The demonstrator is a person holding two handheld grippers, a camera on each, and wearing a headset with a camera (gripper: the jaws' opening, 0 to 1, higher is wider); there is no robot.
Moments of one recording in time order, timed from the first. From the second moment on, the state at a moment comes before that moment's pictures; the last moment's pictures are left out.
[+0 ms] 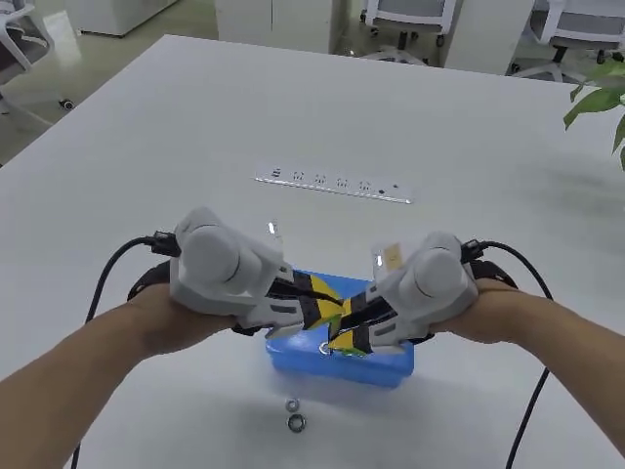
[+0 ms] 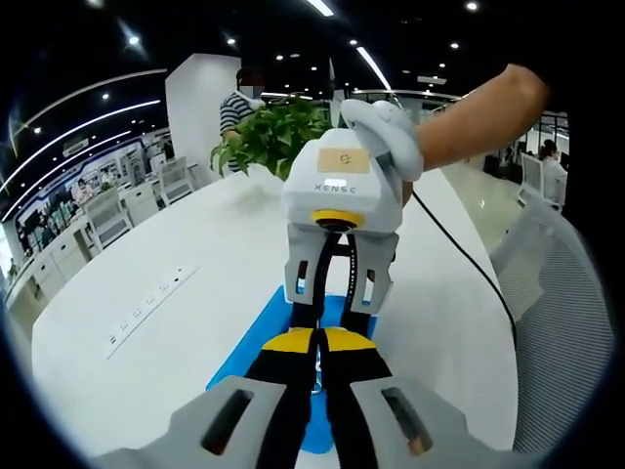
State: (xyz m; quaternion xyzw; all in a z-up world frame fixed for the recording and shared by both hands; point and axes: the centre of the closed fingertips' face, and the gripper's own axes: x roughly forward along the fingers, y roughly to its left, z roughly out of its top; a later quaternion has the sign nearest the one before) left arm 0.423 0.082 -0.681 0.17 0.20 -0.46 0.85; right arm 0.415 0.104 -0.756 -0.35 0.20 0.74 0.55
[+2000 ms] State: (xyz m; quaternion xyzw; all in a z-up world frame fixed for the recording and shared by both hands) left arm 0.384 0.106 -0.639 0.16 0.20 -0.44 0.86; right arm 0.409 0.024 -0.724 -0.26 0.23 0.64 0.68
